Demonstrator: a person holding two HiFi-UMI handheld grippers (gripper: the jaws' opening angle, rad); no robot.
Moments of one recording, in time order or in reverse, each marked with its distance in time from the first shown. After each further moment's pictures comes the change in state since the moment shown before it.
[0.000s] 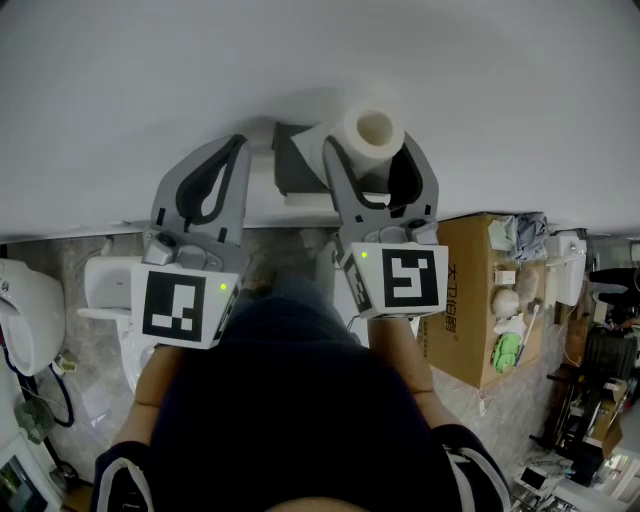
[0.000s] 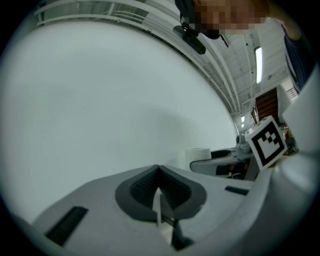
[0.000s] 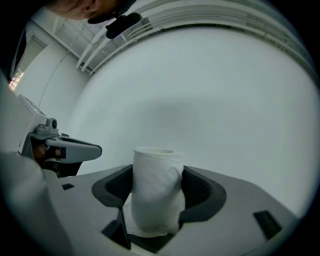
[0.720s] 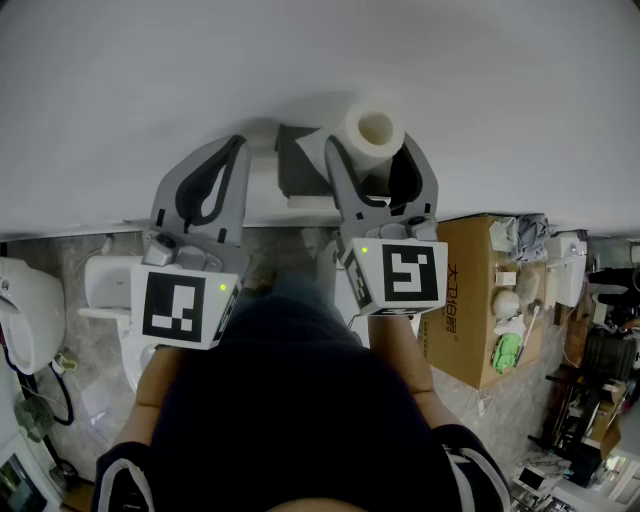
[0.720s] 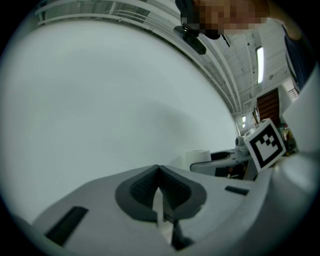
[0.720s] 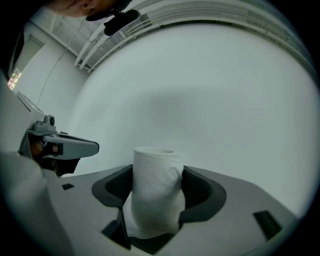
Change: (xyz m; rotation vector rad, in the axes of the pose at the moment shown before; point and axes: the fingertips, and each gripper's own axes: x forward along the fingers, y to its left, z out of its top) left arm 0.000 0.005 -0.004 -0.005 0.006 0.009; right arm 0.006 -0.002 -0.008 0.012 0.023 -0.008
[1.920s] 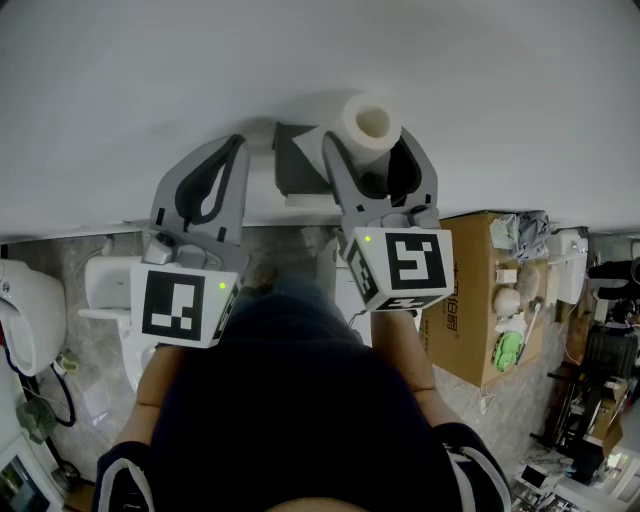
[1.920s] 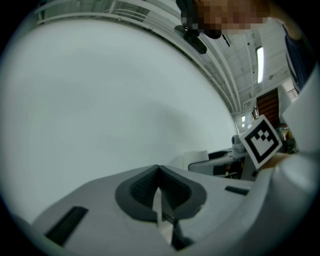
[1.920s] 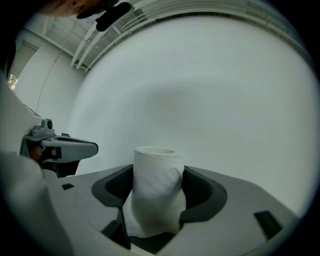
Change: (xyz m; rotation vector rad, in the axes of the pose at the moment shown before) left arm 0.001 -0.002 -0.002 0.011 0.005 -0.007; right arm 0.004 -0.002 -0.005 0.038 0.061 0.023
